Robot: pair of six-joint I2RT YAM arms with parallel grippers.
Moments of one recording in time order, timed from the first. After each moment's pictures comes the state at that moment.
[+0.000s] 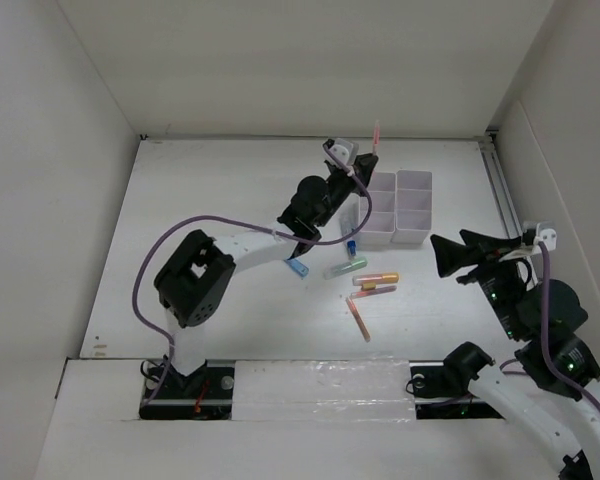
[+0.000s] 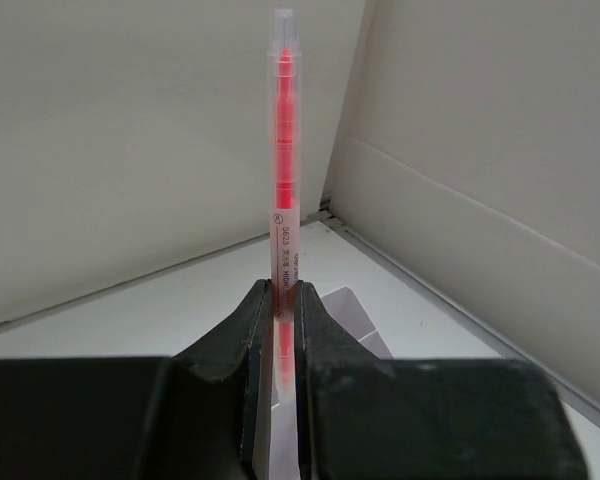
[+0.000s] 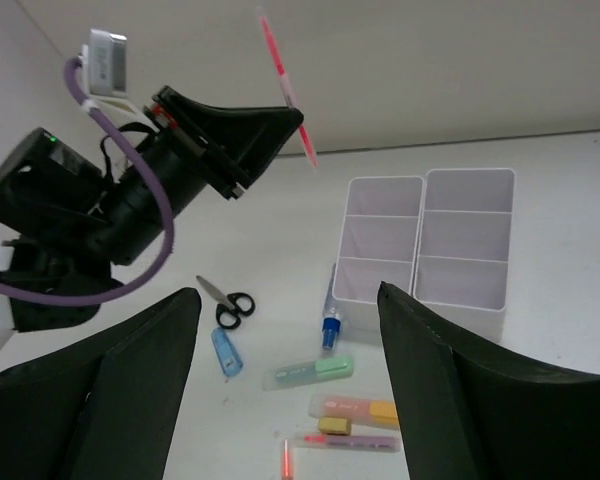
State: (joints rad) left arm -0.83 1.83 1.24 0.87 -0.13 -0.17; right arm 0.60 0.33 0.81 -0.39 0.28 0.32
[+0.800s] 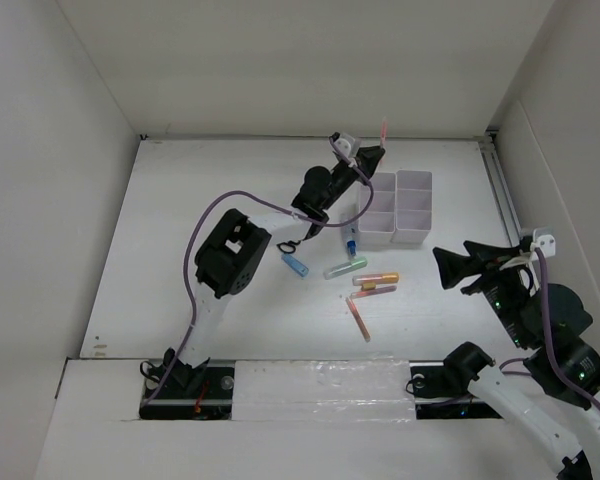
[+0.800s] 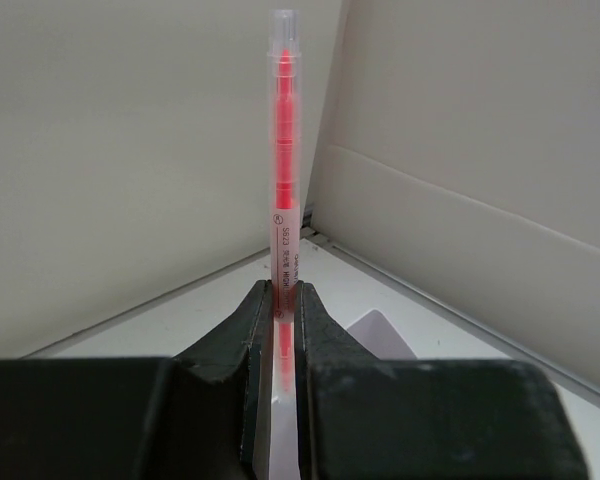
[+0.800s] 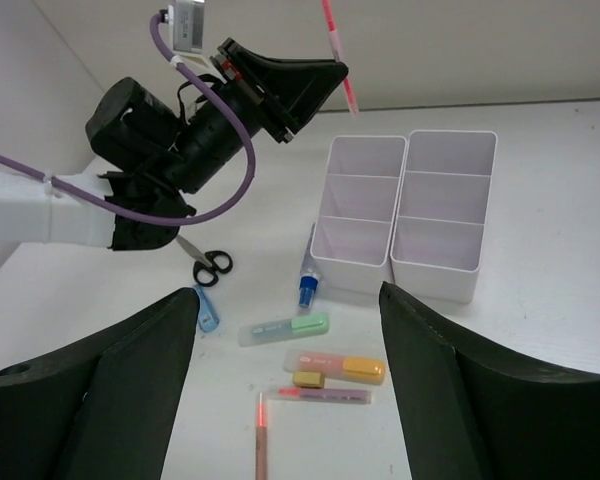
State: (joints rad) left arm -0.72 2.23 1.54 1.05 0.11 -0.23; right arm 0.60 0.29 0.87 -0.56 0.28 0.28
